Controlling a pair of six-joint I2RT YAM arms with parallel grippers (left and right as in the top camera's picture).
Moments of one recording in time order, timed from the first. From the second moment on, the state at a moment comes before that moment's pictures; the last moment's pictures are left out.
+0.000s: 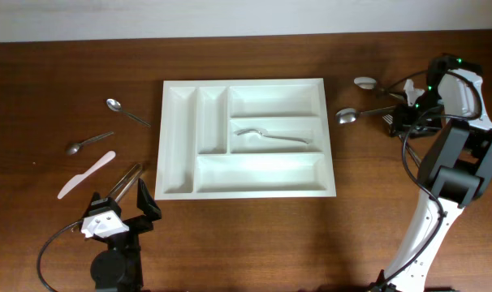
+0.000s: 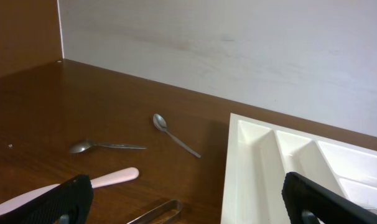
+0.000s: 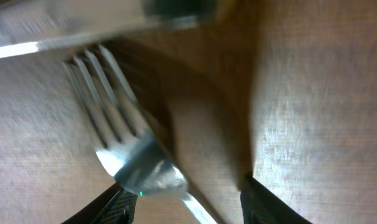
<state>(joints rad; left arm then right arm) 0.02 0.01 0.02 -0.08 -0.19 -0.20 -0.35 2.46 2.08 -1.22 -0.08 -0.21</state>
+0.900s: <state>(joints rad) 0.02 0.01 0.02 -0.08 -0.19 -0.20 -0.31 2.46 2.08 -1.17 -0.03 -0.22</state>
